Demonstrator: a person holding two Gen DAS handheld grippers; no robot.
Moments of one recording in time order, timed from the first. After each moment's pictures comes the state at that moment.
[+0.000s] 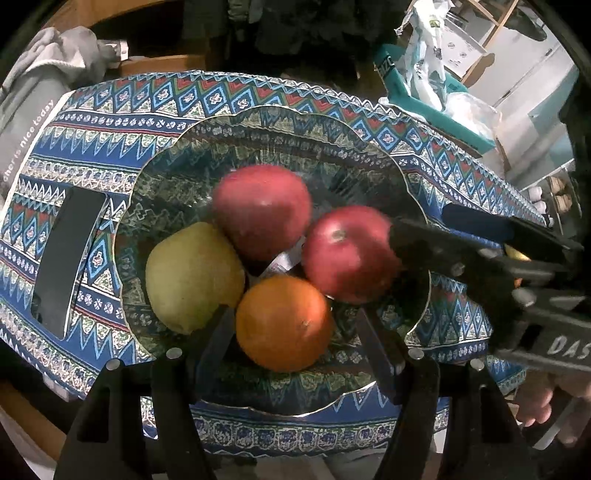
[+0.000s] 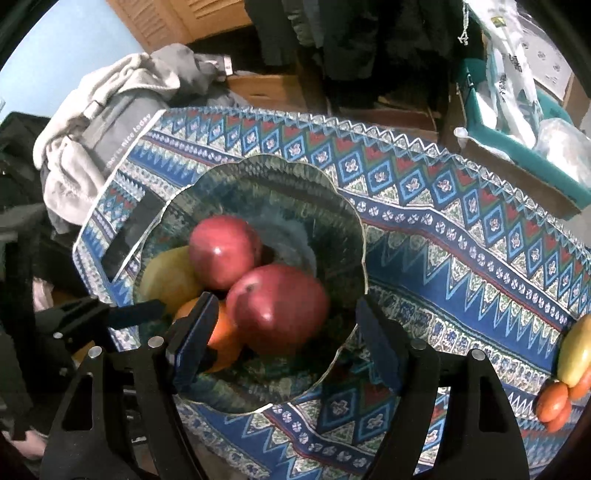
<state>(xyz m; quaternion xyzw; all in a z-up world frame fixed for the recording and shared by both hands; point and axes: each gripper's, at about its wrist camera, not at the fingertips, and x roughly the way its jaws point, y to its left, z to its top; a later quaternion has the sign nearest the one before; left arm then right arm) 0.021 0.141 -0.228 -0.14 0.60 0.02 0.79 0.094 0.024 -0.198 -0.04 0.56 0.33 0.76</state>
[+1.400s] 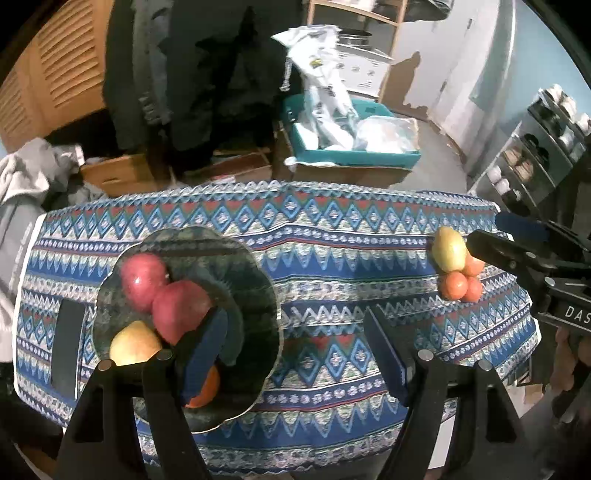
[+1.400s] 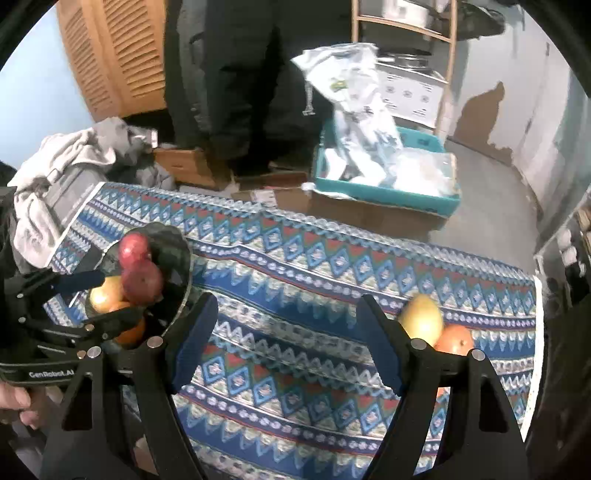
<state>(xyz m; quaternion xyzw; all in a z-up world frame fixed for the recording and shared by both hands) 0.037 0.026 -0.134 -0.04 0.51 -0.05 0.86 0.072 -0.152 -0.101 -0.05 0.46 0.19 0.87</state>
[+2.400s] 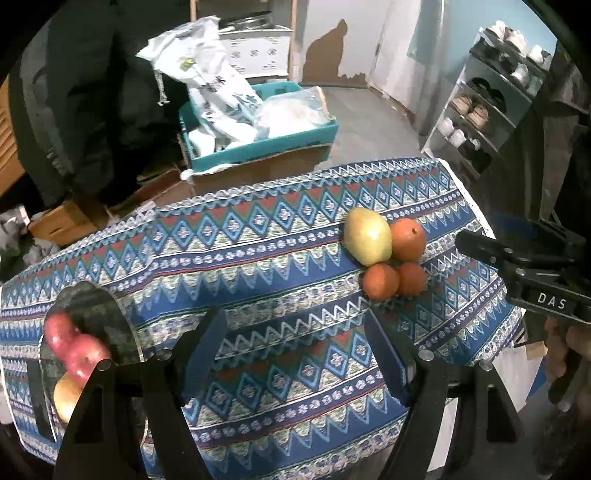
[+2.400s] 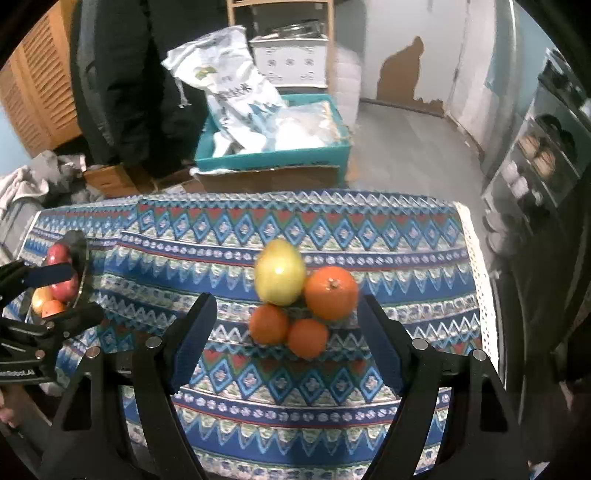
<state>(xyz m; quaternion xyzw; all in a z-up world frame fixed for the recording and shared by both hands) 0.065 -0.120 -0.142 0.03 0.52 -0.14 0.84 0.066 -0.306 -0.134 0.00 0.48 0.07 0.87</state>
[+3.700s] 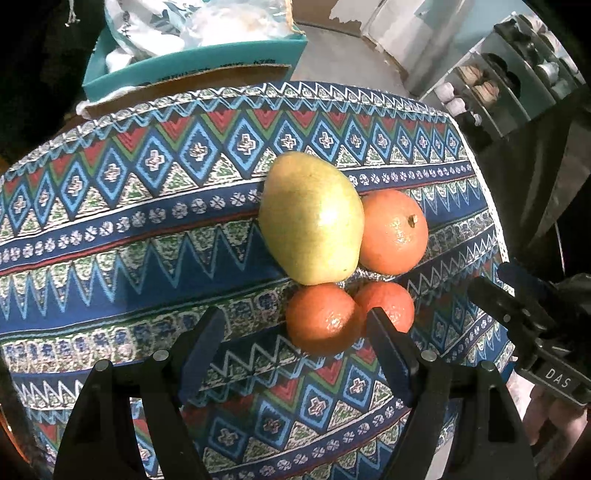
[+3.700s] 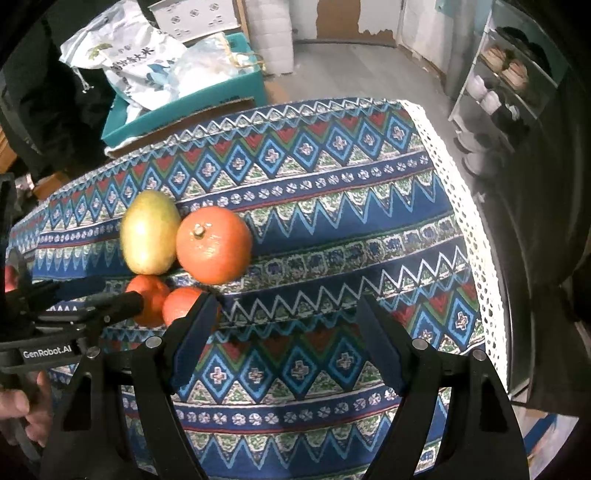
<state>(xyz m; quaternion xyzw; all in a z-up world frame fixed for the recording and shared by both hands) 0.133 -0.222 -0.264 -0.04 0.63 -0.18 0.76 0.087 -0.396 -0.222 0.06 0.56 -0.01 0.82</state>
